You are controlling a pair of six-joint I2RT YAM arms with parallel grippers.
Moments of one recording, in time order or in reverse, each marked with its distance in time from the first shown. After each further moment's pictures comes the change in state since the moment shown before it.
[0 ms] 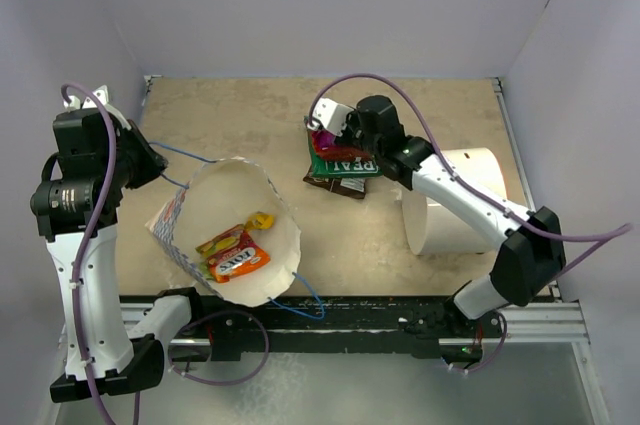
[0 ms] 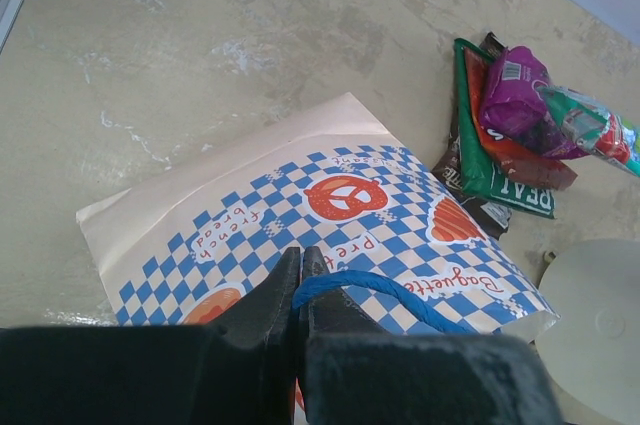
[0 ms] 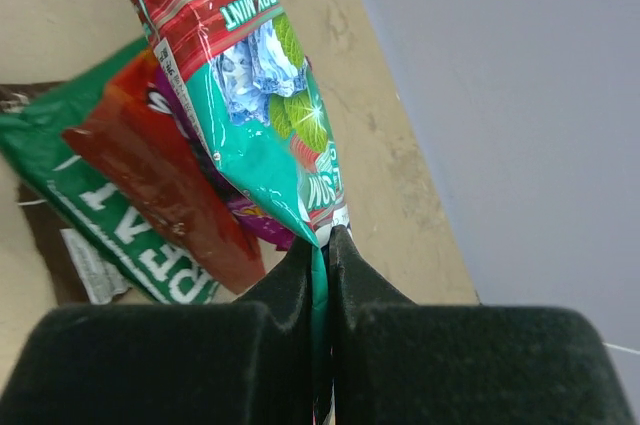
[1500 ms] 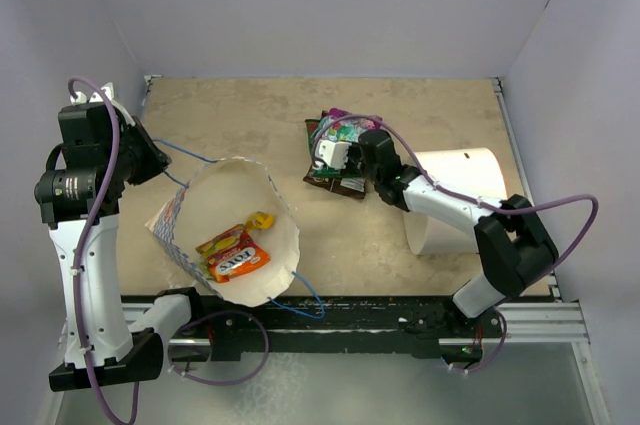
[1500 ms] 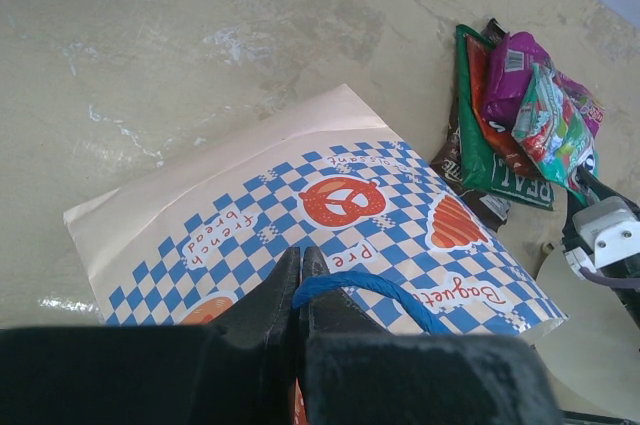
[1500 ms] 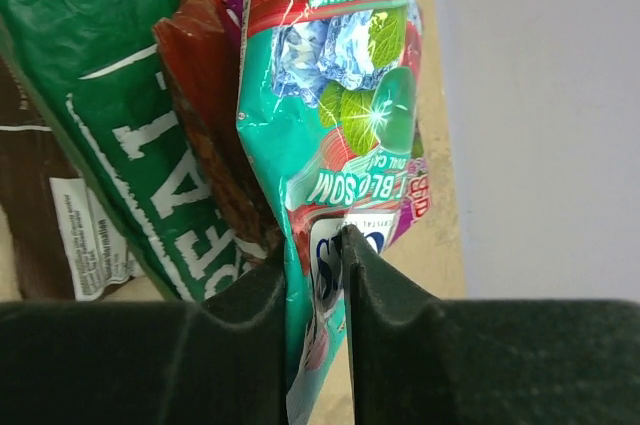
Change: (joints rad) left arm -0.001 0.040 0.000 0.001 0.026 0.000; right arm -0.043 0.070 -0.338 0.367 -0.035 -0.224
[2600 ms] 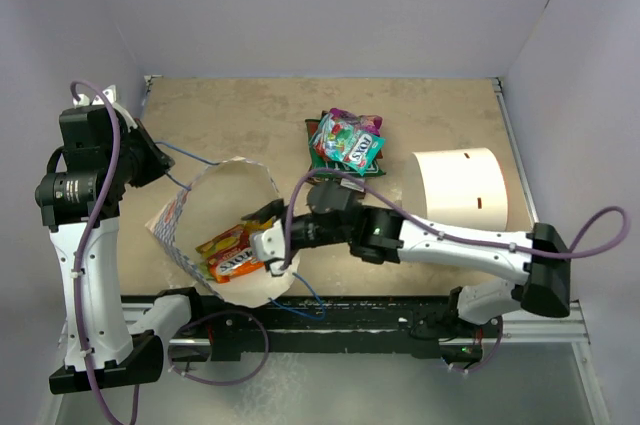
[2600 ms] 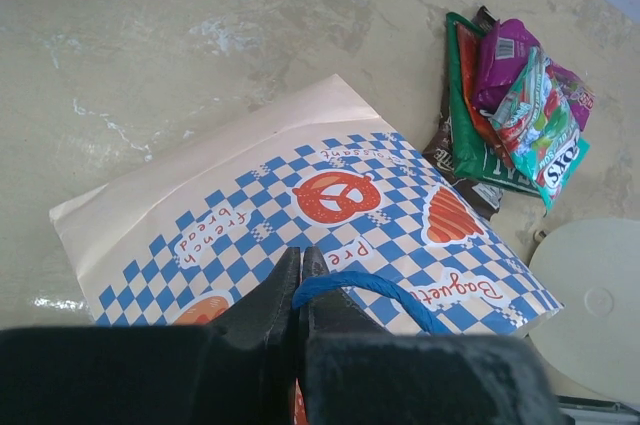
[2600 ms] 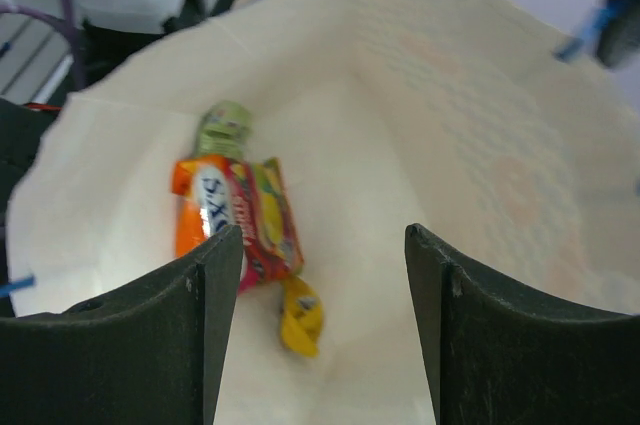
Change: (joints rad) left arm -0.001 -0.013 -0.015 -0.001 0.025 -0.002; right arm 0.585 -0.198 0.181 -0.114 -0.483 0.240
